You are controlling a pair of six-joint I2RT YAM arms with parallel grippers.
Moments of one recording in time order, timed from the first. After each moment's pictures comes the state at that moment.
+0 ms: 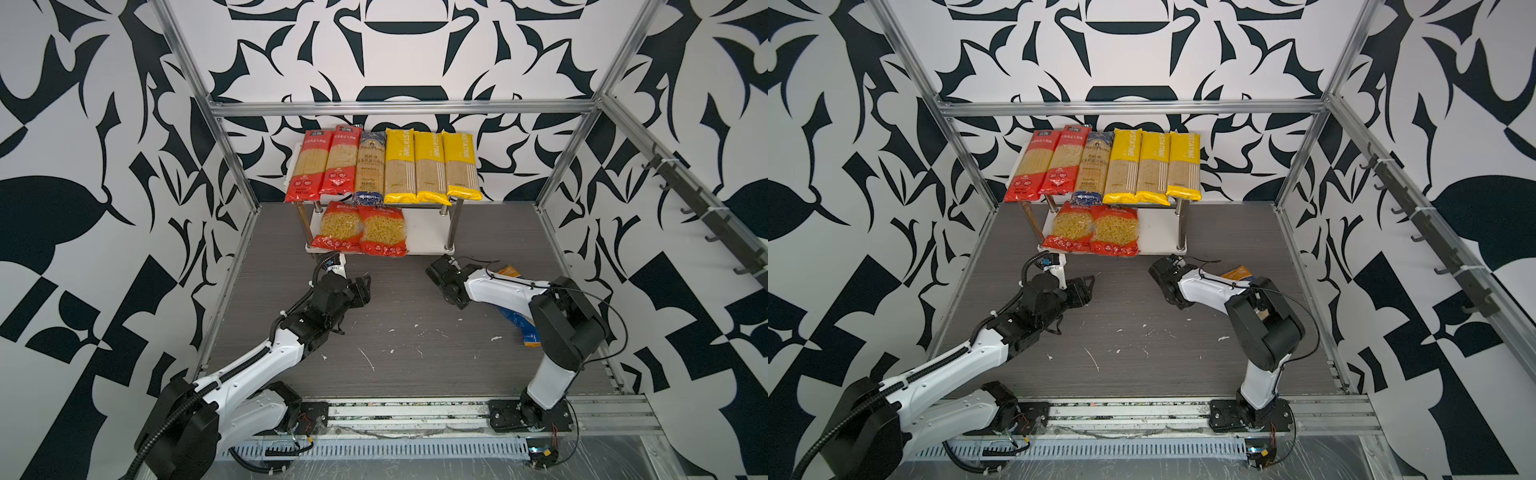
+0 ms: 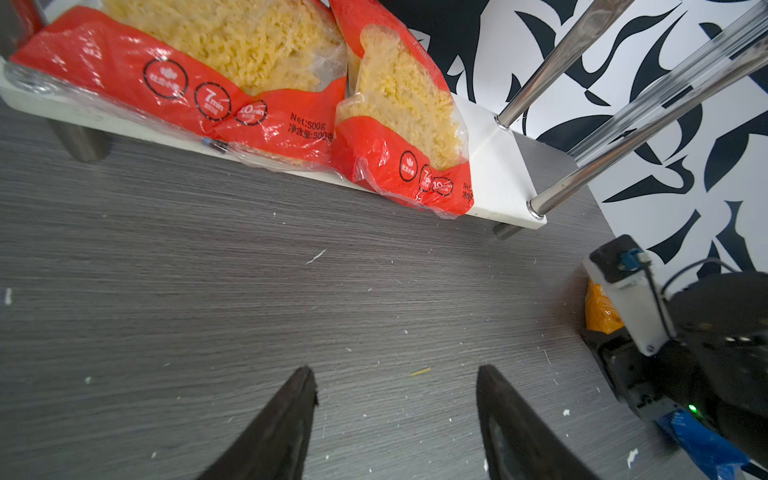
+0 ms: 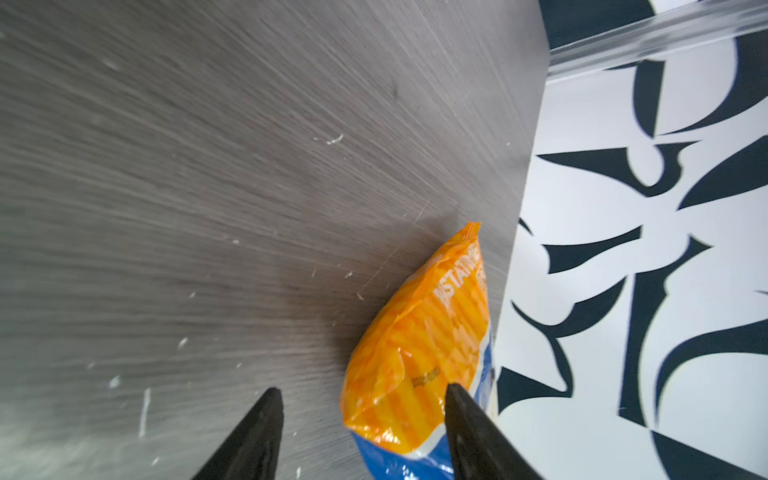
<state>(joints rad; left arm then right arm) -0.64 1.07 0.55 0.05 -0.16 -0.63 0.61 1.78 1.06 -0.68 0.82 0.08</state>
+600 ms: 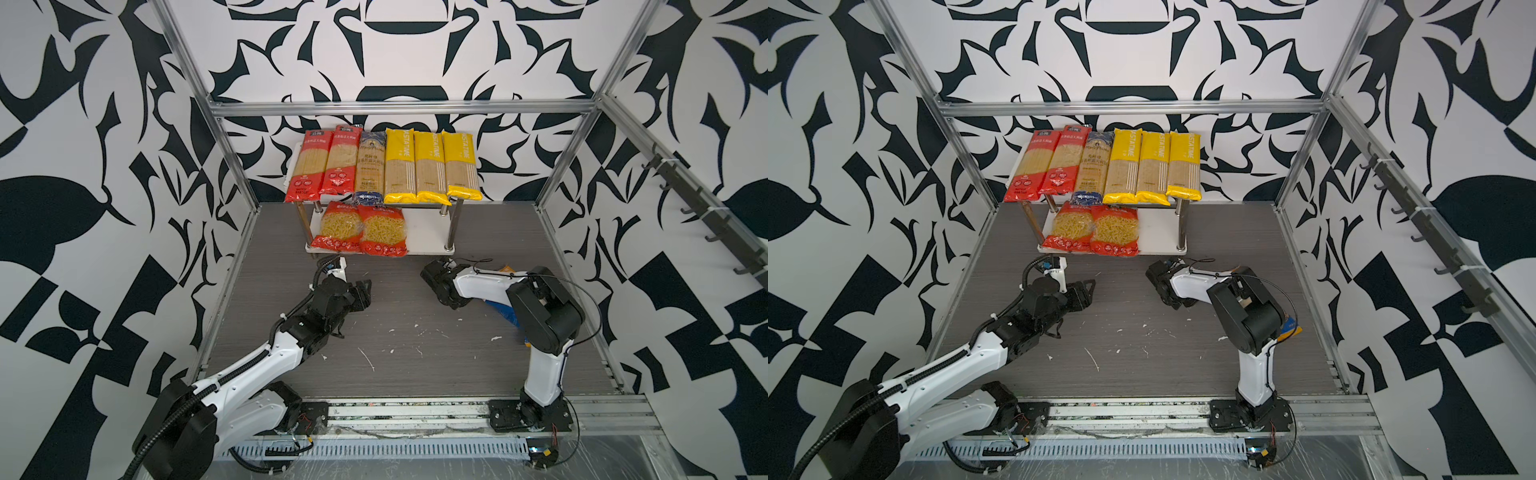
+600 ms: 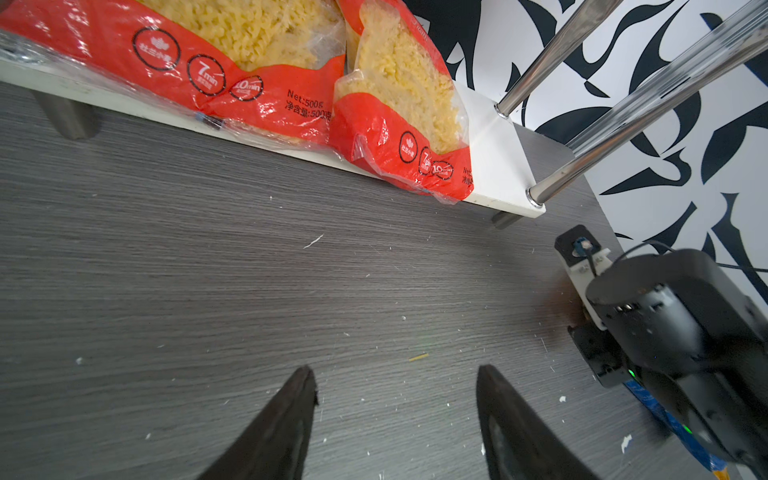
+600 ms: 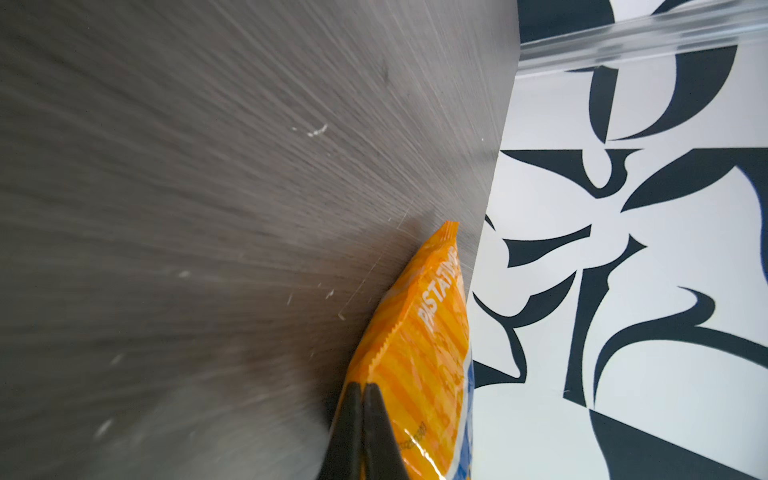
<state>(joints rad) -0.66 1.04 0.52 0.05 -0.16 -0.65 0.64 1.88 1.11 -0.72 0.91 0.11</state>
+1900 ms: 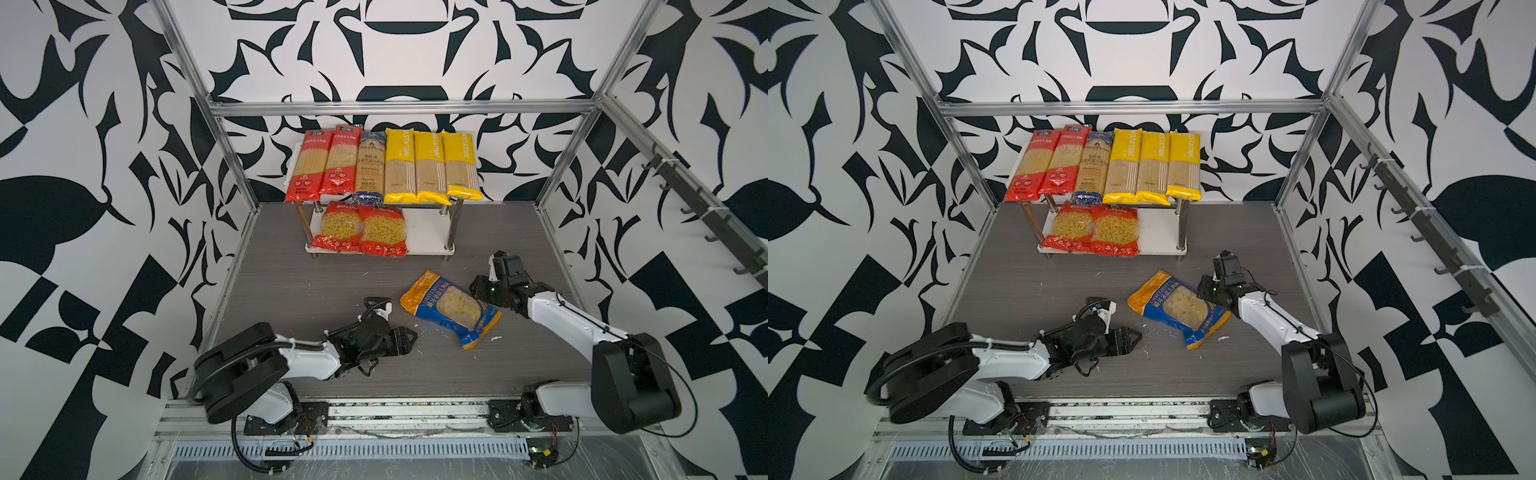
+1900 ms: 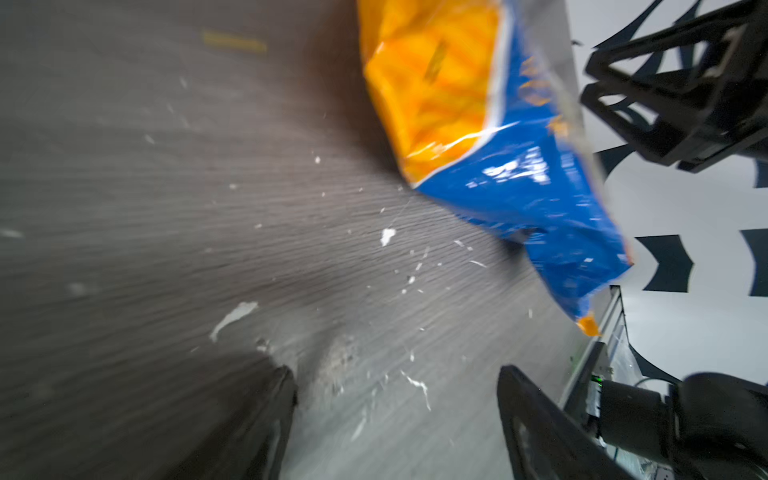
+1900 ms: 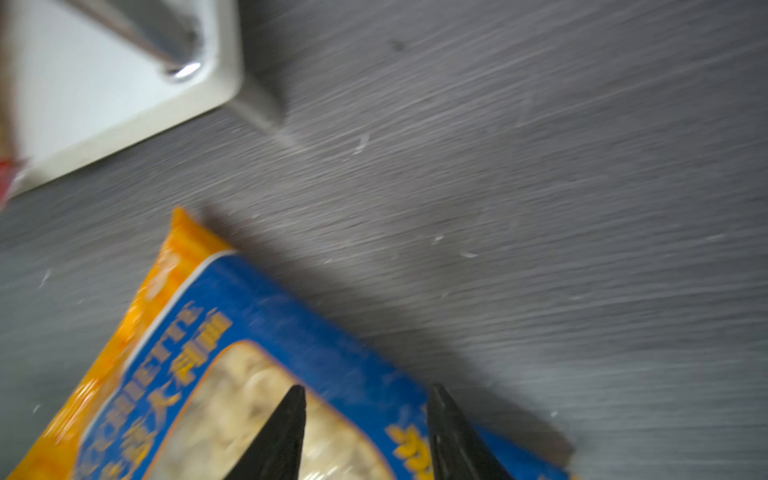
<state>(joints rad) -1.03 1.52 0.41 0.51 0.05 -1.03 0.17 1.36 0.70 -0.30 -0.09 0.51</state>
